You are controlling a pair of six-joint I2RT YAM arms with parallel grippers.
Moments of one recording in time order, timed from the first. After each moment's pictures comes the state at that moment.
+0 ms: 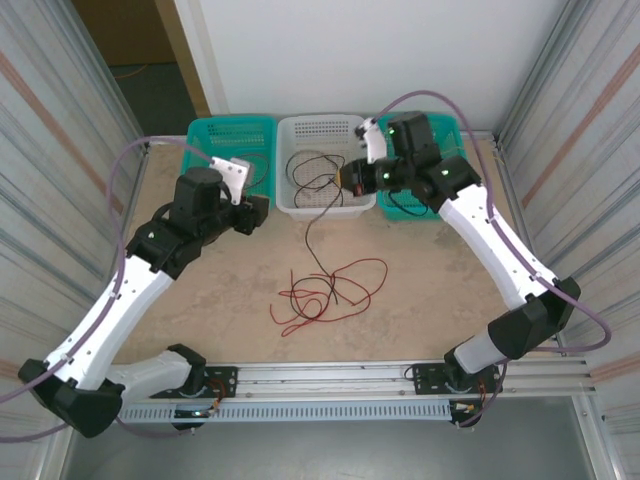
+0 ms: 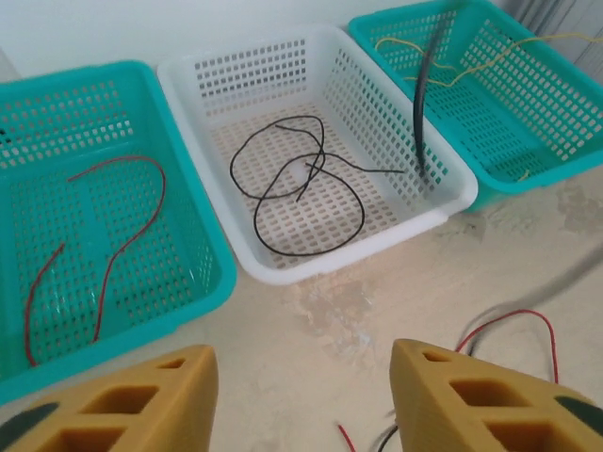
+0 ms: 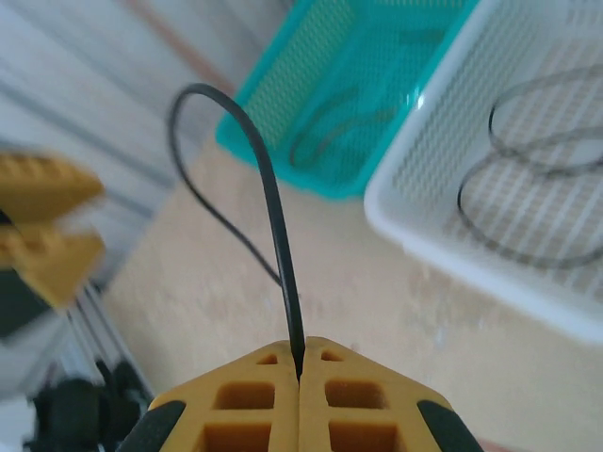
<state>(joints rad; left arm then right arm) -0.52 1.07 1.21 -0.67 -0.04 -0.13 0.49 1.51 1.67 -0.73 -0.46 0.35</state>
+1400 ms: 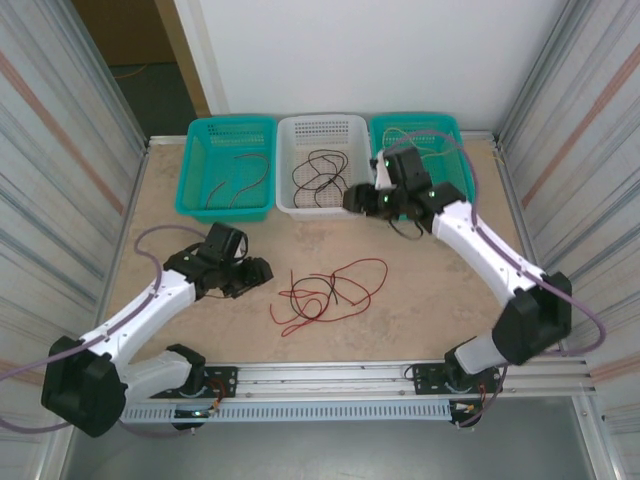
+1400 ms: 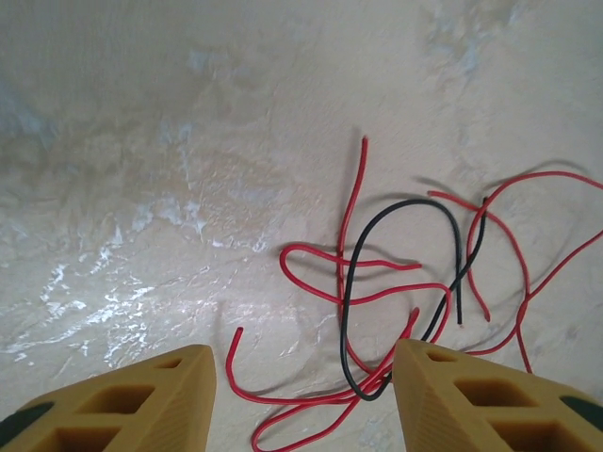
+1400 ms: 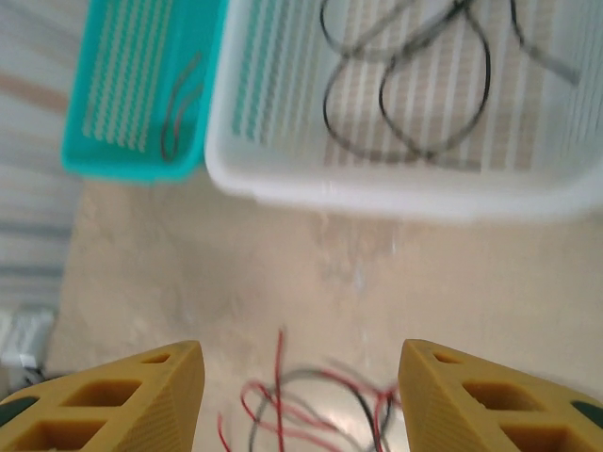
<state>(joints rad) -0.47 1.11 0.72 -0.69 0.23 -0.83 0.50 1.44 1.27 -0.63 -0.27 0.56</state>
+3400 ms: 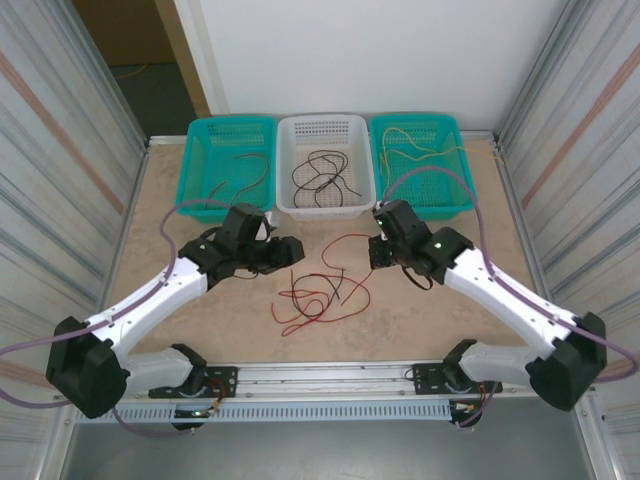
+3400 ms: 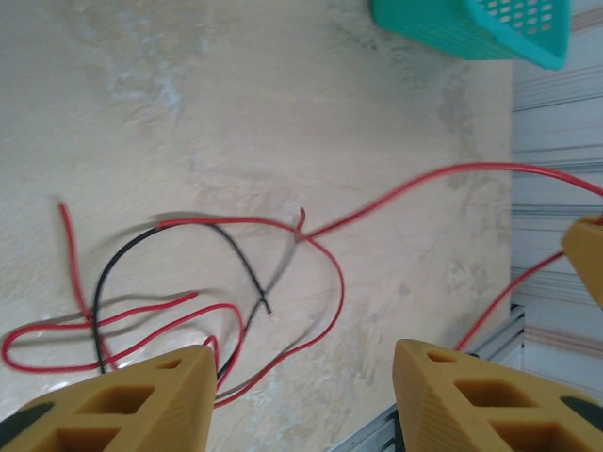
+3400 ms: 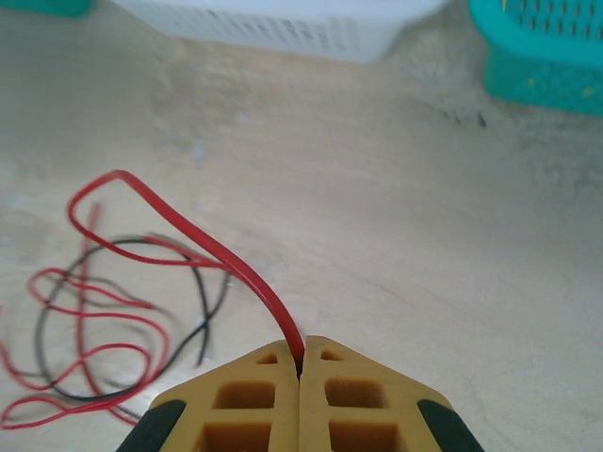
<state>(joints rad) -0.62 1.19 0.88 -0.47 0.34 -0.82 0.72 1.15 1.05 -0.79 0.17 0.43</state>
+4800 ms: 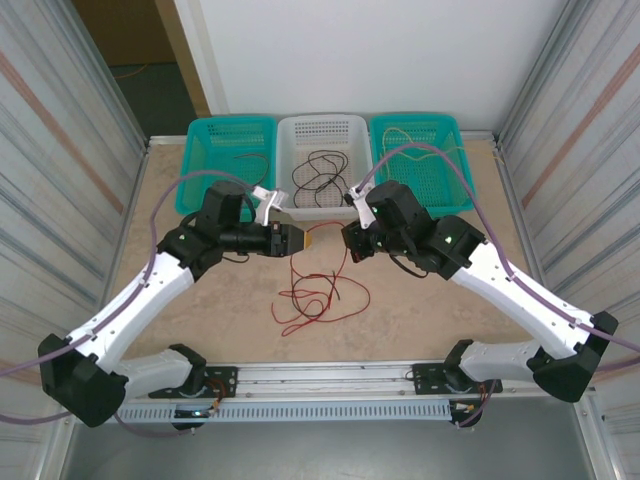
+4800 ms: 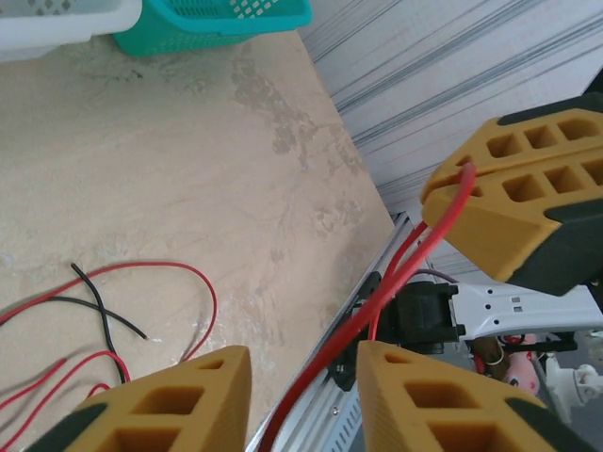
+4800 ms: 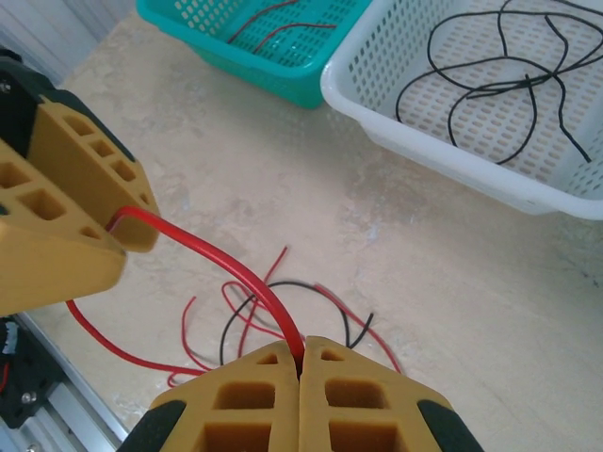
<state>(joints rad) -0.55 1.15 1.04 -0.49 0.69 -0.51 0.86 1.21 1.34 -0.83 0.04 0.29</state>
